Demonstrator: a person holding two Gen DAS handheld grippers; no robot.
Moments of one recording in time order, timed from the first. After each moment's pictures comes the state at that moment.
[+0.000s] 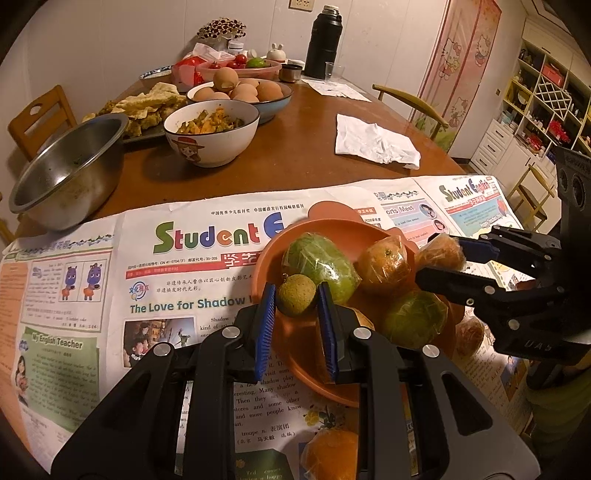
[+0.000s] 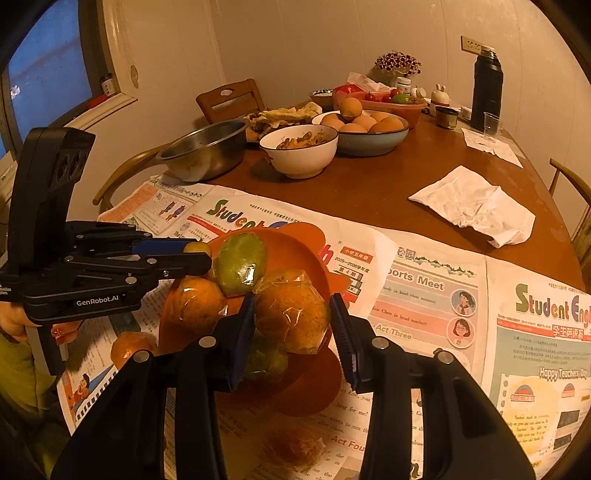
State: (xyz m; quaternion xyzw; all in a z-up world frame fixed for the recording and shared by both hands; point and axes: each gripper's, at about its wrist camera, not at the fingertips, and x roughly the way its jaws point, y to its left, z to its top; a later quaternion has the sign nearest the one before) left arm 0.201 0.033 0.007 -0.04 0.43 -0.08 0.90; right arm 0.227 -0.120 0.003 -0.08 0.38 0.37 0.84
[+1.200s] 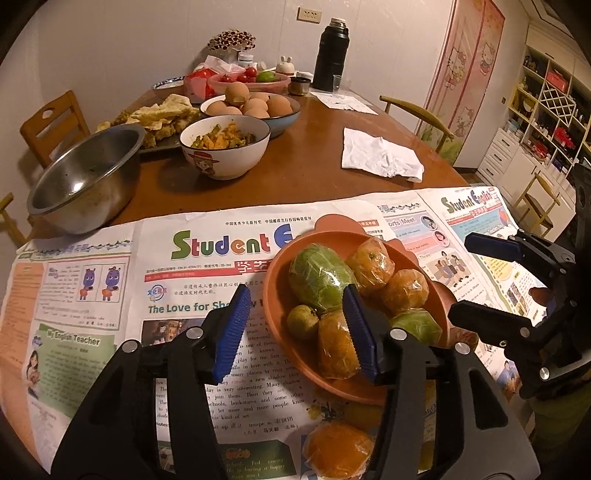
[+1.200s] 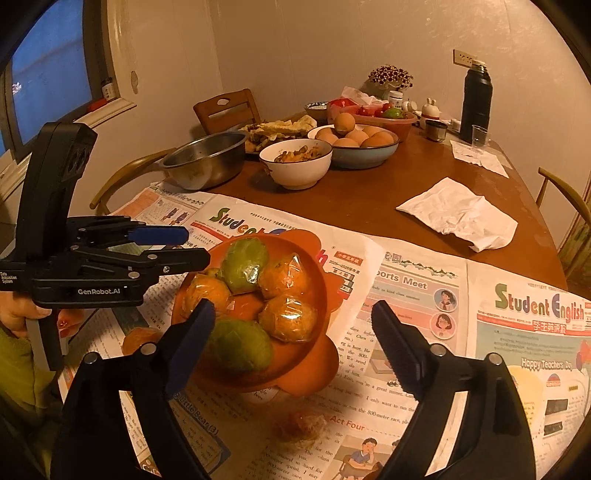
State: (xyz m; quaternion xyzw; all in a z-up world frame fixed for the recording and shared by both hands) left arm 0.190 0.036 0.022 -0.04 0.41 -0.06 0.91; right arm 0.206 -0.133 0.020 -0.08 0.36 0.35 0.86
